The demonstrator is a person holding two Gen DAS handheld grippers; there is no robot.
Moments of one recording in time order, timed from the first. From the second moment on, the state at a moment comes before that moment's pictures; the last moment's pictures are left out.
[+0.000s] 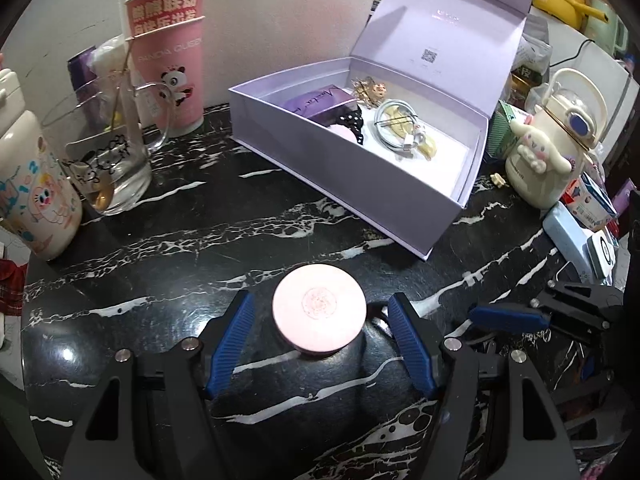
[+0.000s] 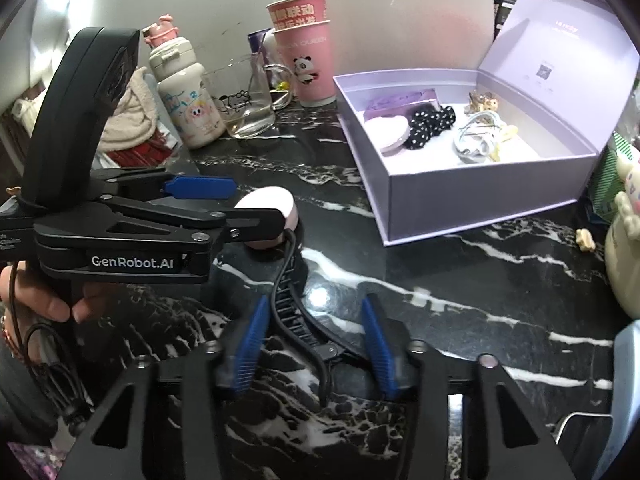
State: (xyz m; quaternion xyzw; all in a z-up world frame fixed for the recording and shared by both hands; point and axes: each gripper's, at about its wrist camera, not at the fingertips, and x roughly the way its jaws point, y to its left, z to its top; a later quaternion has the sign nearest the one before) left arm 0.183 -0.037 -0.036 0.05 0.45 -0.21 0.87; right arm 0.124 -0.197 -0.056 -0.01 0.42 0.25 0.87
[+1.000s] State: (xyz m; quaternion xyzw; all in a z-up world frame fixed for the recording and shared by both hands) left arm 0.163 -0.055 -0.051 0.07 0.45 -0.25 0.86; right arm 0.108 -0.235 -0.053 0.02 0.43 0.17 0.89
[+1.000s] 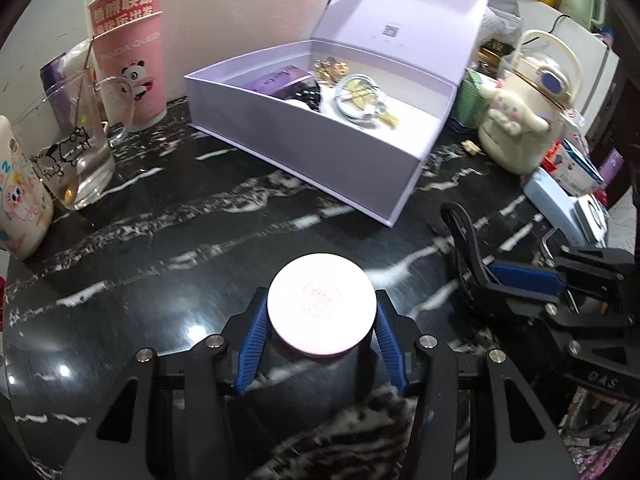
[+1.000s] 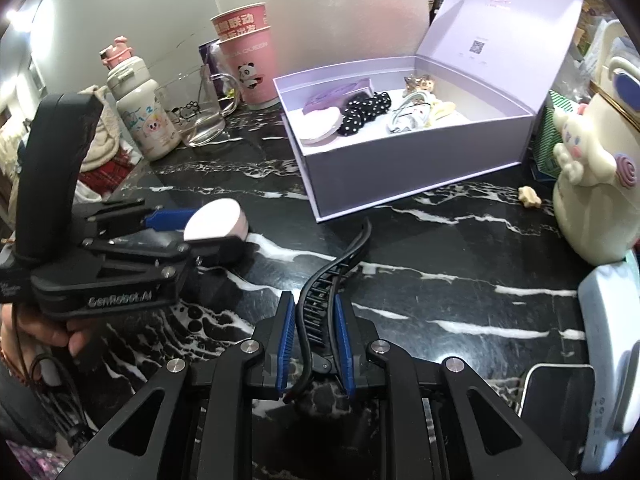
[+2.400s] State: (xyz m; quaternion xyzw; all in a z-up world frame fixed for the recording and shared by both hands) left arm 0.094 -0.064 -0.052 0.07 0.43 -0.23 0.87; right arm 0.056 -0.233 -0.066 -0.03 0.41 0.17 0.90
